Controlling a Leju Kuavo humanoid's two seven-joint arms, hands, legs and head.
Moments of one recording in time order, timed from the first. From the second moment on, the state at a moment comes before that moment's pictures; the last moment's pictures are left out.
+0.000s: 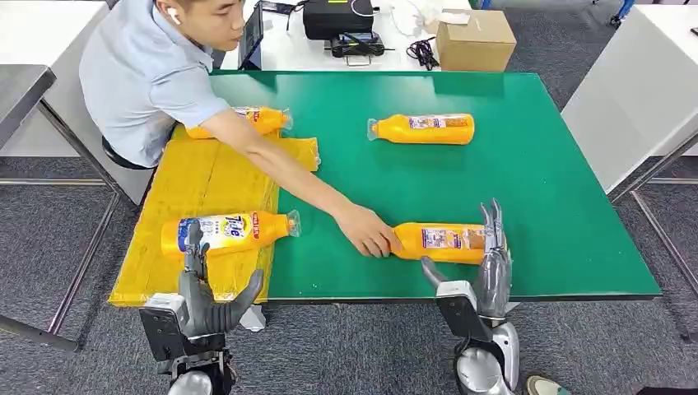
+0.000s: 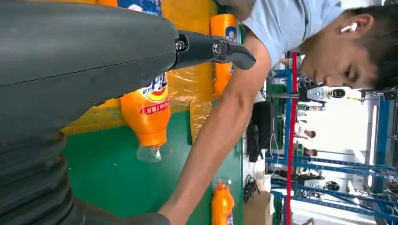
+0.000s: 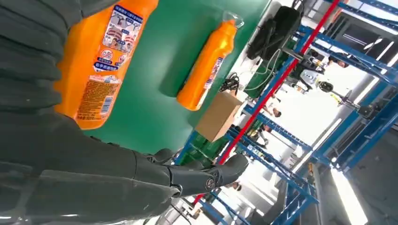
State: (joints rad) left arm 0.10 -0.16 -0.48 -1.55 -0.11 0.38 -0.59; right arm 0.06 0.06 0.18 -1.53 0.57 -0.51 -0.51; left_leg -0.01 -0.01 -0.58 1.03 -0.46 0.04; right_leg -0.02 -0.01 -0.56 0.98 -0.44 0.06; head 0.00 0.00
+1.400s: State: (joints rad) left arm 0.03 -0.20 -0.50 -1.45 -0.20 0.29 -0.47; right arm -0.20 -0.15 0.16 -1.03 1.06 -0.41 -0.20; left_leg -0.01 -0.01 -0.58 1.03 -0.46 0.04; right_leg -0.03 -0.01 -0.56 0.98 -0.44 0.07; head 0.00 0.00
